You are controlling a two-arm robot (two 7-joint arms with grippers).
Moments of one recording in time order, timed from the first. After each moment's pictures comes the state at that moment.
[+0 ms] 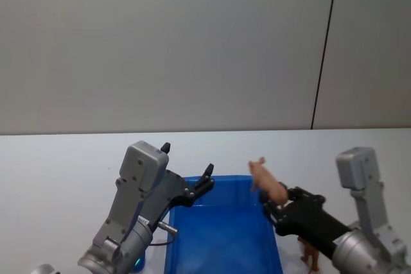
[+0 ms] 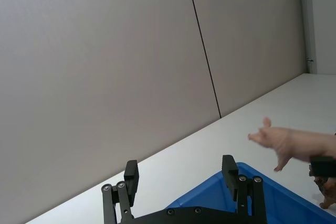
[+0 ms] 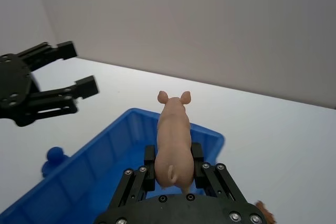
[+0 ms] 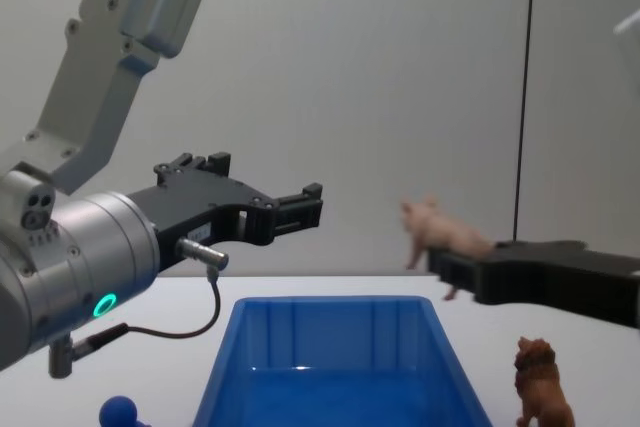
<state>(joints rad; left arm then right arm) -0.24 0.38 0.45 -1.63 -0.20 0.01 -0.01 0.10 0.21 -0.28 -1.67 0.25 0.24 0.28</state>
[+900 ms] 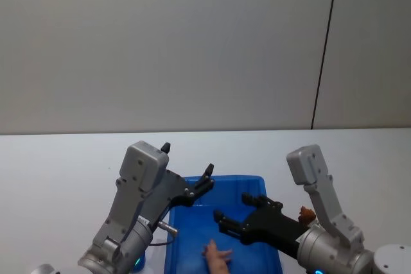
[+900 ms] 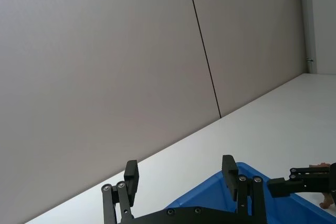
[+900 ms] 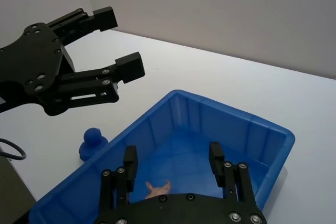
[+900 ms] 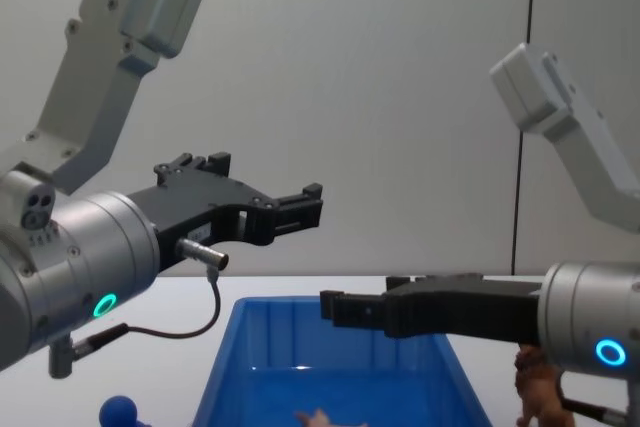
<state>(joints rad) -0.24 0.38 0.45 -1.63 -0.20 0.01 -0.01 0.23 0.13 -0.33 -1.52 0.21 0.34 0.44</state>
